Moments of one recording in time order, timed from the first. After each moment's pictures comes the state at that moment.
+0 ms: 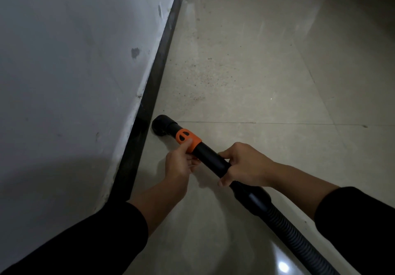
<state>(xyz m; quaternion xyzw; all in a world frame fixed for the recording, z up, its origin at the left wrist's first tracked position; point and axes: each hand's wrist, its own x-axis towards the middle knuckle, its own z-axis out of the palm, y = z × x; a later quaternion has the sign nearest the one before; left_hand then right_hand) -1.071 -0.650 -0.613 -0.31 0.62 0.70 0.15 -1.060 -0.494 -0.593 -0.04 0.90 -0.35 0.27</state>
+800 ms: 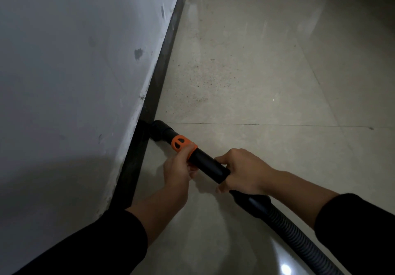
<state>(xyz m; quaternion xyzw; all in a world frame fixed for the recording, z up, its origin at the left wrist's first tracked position) -1.068 -0.659 -0.624 -0.33 0.60 0.72 0.12 -1.058 -0.508 -0.596 -0.09 0.92 -0.28 0.25</state>
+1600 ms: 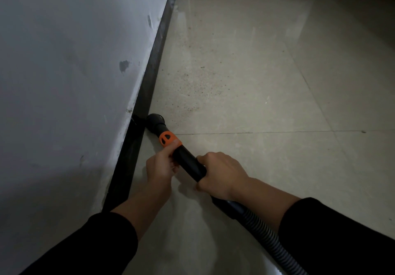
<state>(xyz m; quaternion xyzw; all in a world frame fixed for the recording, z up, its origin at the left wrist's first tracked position) -1.120 -0.669 -0.631 -0.33 0.61 0.71 0.10 -1.084 -0.535 -0.605 -0.06 0.95 -0.25 0.17</state>
